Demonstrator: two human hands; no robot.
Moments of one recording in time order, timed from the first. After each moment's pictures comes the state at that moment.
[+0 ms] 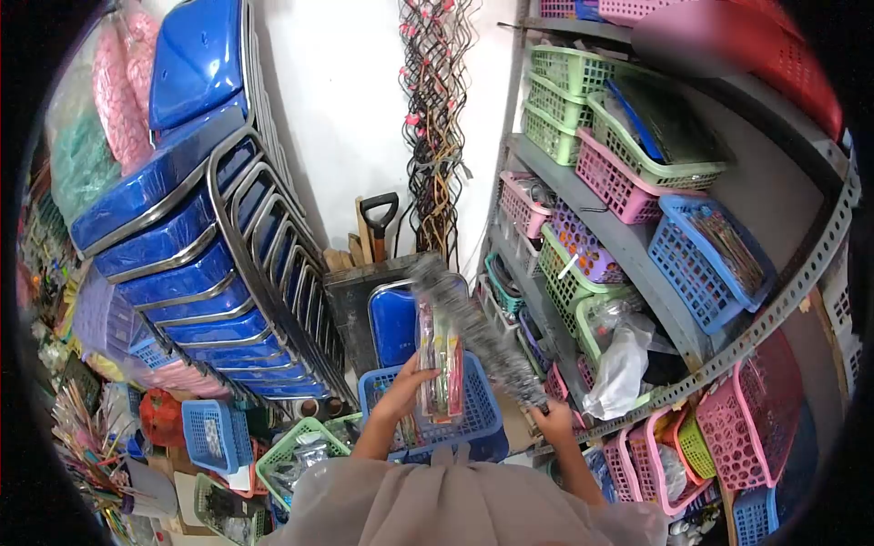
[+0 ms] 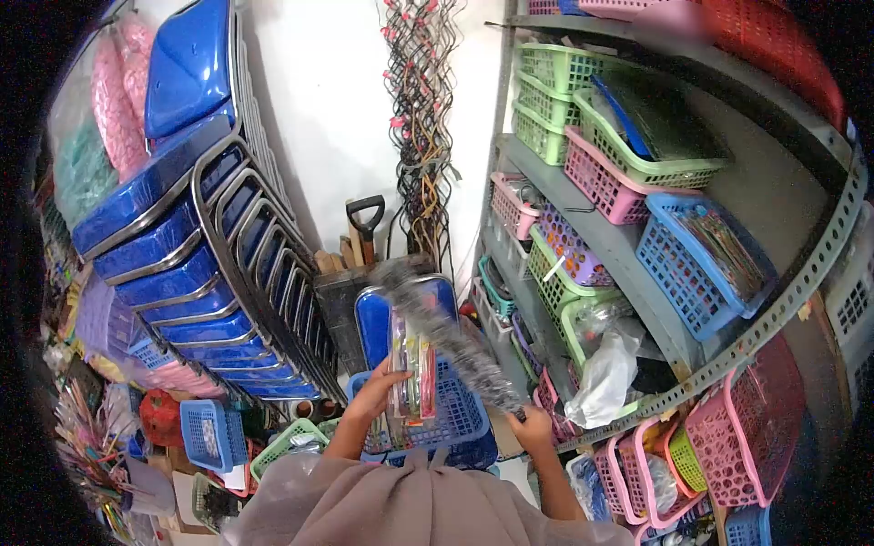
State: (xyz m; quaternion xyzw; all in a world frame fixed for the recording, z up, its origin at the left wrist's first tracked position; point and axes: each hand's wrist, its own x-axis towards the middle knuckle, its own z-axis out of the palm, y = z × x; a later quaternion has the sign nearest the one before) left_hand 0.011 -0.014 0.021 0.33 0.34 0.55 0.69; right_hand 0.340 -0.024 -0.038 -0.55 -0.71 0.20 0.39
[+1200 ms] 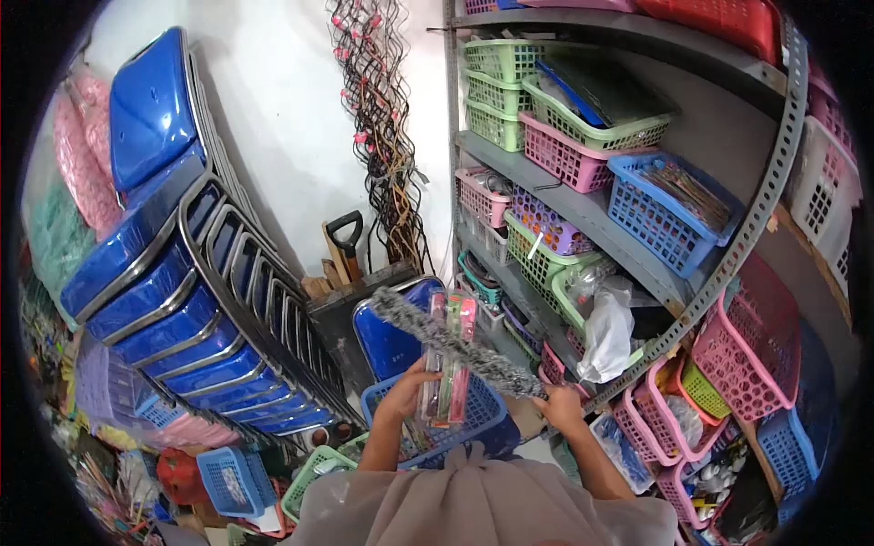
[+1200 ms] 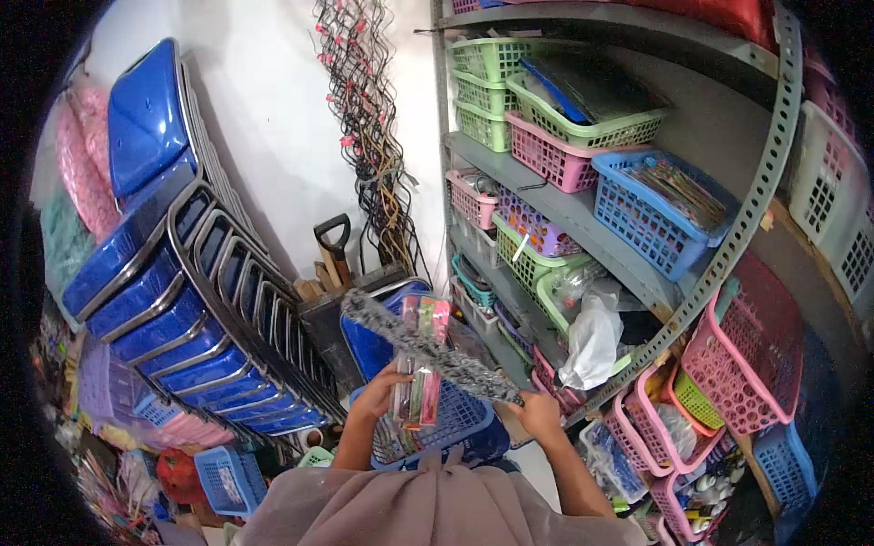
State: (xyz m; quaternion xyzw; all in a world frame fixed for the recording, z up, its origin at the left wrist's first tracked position) left_hand 0.013 -0.002 0.017 0.35 0.30 0.44 0.77; right_hand 0.338 -0.063 -0.006 -0.64 -0.73 0.10 0.24
